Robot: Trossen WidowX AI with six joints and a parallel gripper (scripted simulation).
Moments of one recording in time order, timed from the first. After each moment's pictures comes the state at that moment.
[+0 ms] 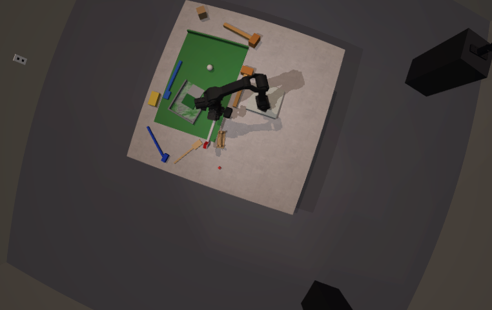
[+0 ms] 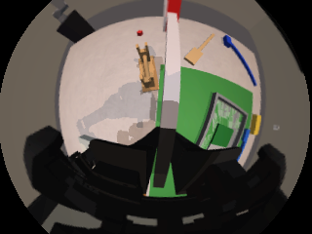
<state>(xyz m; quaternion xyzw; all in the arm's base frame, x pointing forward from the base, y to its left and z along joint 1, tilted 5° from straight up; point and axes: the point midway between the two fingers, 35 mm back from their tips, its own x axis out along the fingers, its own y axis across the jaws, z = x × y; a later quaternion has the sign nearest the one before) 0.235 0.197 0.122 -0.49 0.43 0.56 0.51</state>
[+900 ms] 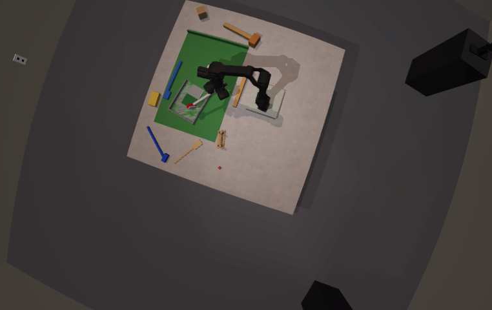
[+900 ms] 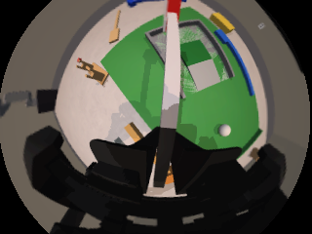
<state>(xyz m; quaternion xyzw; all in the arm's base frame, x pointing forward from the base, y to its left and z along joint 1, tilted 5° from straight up) 0.294 0.059 0.137 -0.31 0.60 0.33 0.66</state>
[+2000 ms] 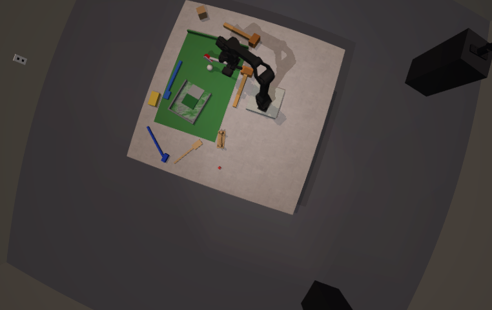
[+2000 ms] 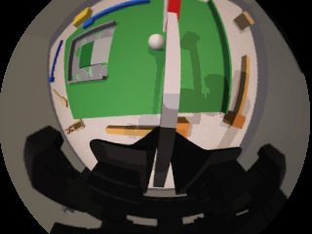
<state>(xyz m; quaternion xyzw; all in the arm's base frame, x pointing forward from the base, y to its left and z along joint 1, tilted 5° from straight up) 0.269 -0.112 0.157 -0.01 0.69 -0.04 0.72</state>
